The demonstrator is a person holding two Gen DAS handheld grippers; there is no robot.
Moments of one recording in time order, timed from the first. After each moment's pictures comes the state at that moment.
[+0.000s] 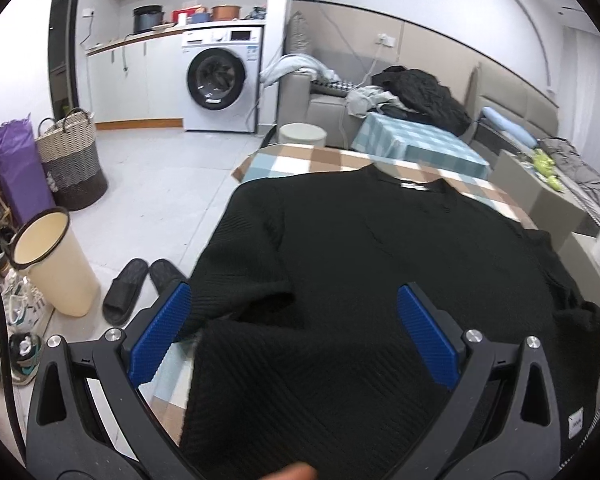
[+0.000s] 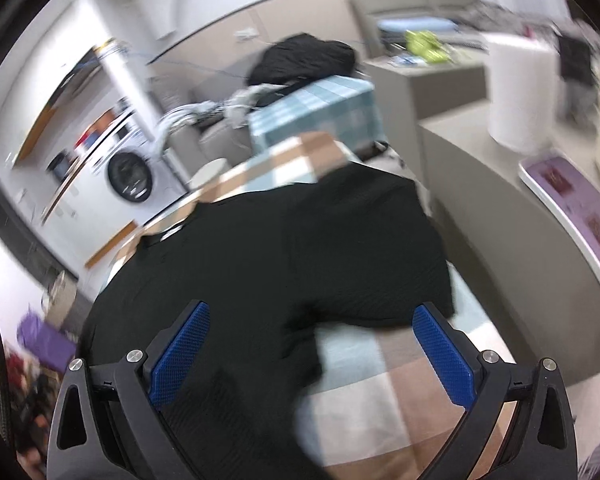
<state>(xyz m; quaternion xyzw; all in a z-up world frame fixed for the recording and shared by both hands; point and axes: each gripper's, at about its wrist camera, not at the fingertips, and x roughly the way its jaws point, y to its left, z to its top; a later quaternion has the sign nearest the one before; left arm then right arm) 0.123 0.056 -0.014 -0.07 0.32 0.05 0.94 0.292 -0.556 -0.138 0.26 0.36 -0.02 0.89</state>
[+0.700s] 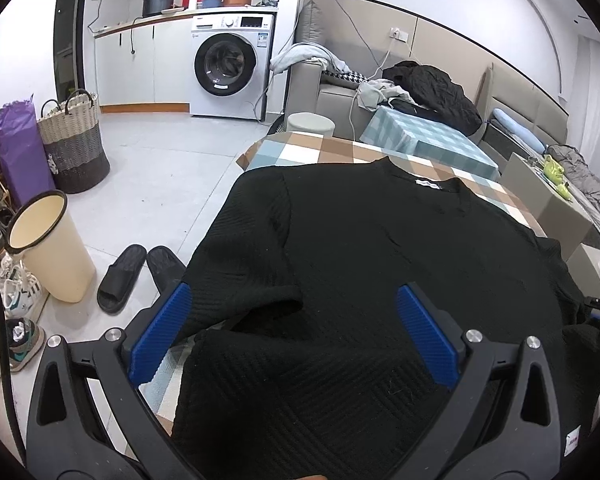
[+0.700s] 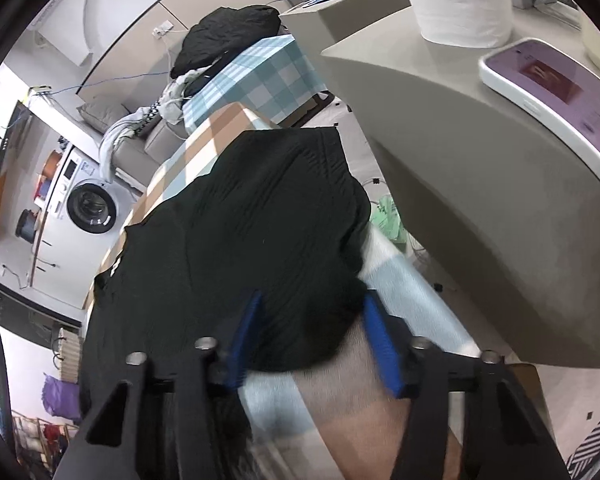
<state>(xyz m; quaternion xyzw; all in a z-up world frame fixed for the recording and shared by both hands) 0.166 0.067 -0.040 -0.09 0.33 0.06 0.94 0.348 -0.624 -0.204 0.36 0.43 -0.07 0.83</state>
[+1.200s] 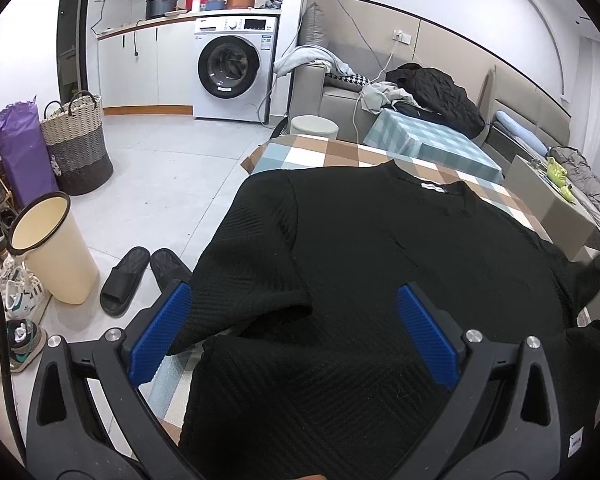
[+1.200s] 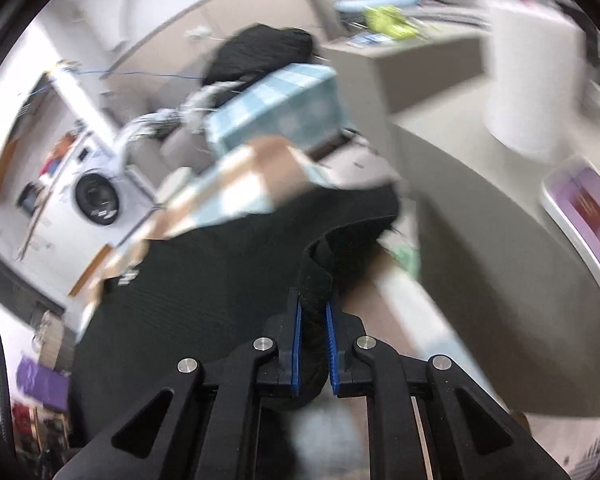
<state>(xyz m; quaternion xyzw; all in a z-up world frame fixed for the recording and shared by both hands) 0.165 0.076 -0.043 -0.09 0.33 0.07 0.94 0.378 -0.585 -0.139 0.28 0.38 -0.05 0.88</state>
